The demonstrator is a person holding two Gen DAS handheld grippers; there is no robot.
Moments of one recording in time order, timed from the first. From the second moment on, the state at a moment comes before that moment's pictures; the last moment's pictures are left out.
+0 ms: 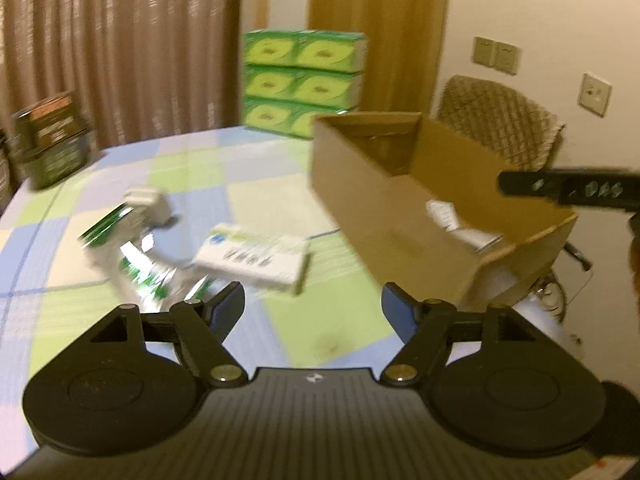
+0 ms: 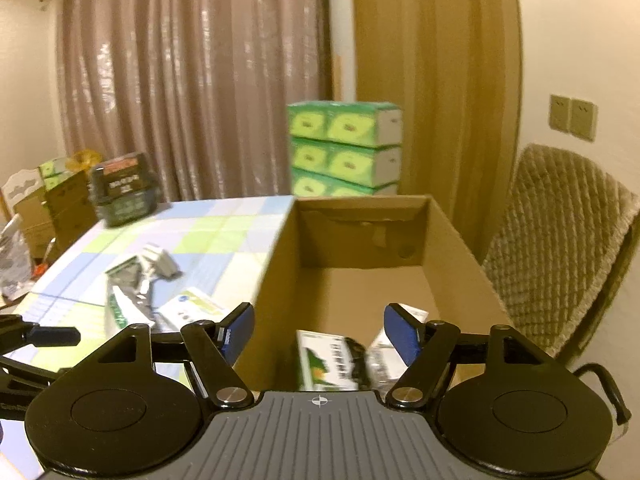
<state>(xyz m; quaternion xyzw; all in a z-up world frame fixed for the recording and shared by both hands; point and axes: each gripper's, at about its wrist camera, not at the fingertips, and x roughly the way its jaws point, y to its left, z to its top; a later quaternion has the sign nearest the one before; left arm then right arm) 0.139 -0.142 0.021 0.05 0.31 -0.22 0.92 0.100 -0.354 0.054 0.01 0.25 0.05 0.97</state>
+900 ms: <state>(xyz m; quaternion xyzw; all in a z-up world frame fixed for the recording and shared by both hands) 0.106 0.031 0.004 0.01 0.34 -0.07 0.94 0.120 -0.201 0.012 -0.10 0.30 0.19 0.93</state>
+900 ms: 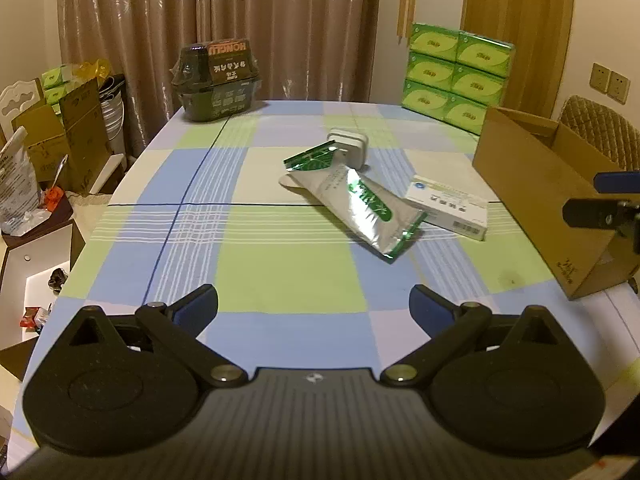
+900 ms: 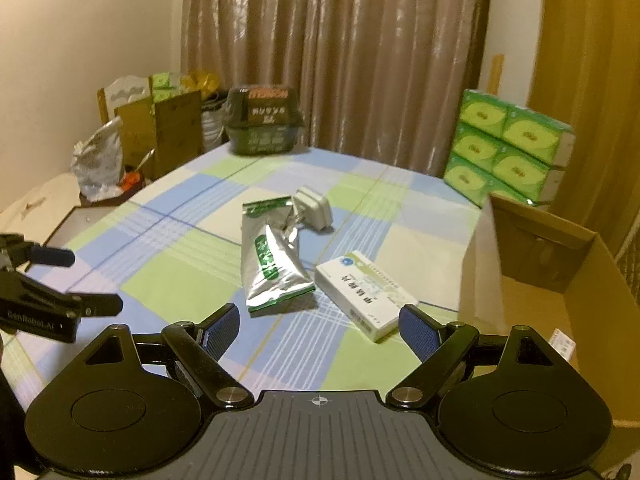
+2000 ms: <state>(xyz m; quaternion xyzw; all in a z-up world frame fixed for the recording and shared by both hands) 0.240 0.060 -0.055 -0.03 0.37 -0.07 0.93 0.254 -0.113 -0.111 -0.18 0.32 0.25 0.89</state>
